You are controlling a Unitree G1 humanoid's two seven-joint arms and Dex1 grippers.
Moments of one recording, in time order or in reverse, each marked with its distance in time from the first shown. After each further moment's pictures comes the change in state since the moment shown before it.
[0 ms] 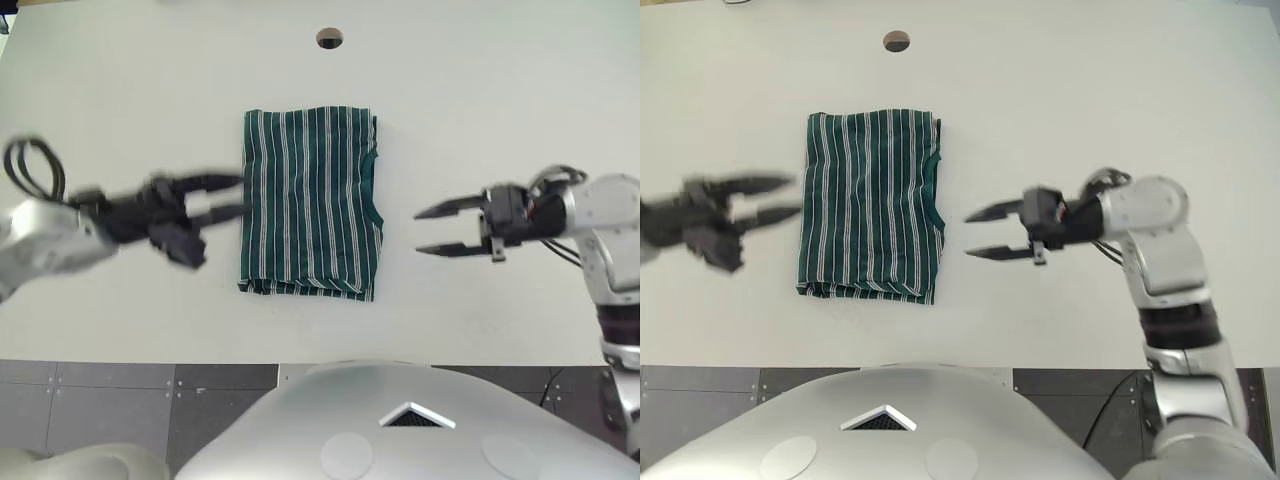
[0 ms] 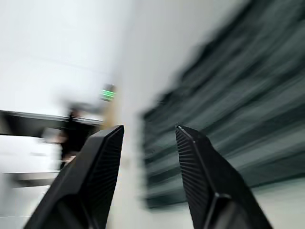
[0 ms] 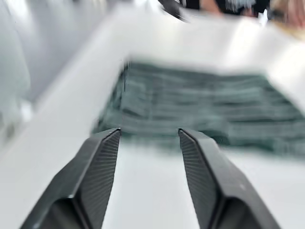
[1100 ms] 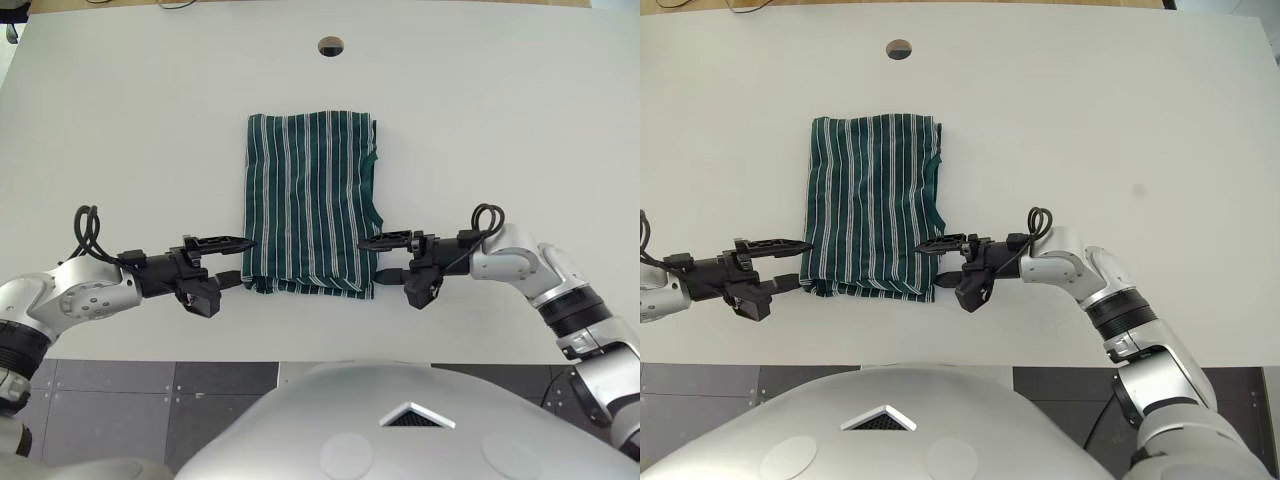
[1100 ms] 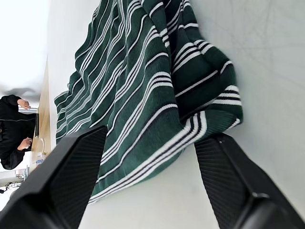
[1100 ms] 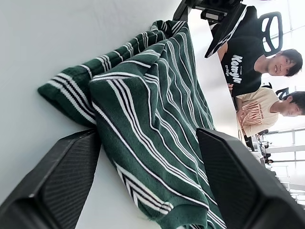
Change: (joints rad) left arm 0.195 -0.361 0.356 0.191 0.256 -0.044 -0.205; right arm -0.200 0.163 0.425 0.386 -0.715 -0.893 -0.710
